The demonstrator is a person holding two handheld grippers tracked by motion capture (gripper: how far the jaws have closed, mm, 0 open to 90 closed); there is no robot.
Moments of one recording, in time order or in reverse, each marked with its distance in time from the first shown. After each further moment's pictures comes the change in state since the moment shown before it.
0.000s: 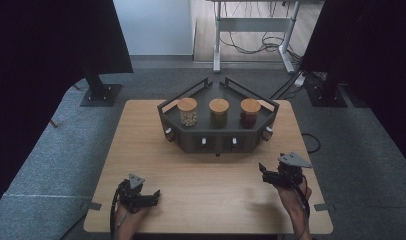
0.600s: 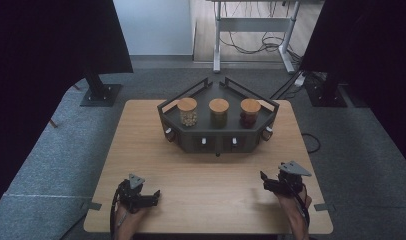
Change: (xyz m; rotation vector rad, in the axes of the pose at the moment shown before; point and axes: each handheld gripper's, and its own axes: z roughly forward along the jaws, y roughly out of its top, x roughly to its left) left arm 0.000 0.000 0.000 0.000 -0.001 0.001; right arm 0.000 -0.033 0.004 0.051 -0.012 0.031
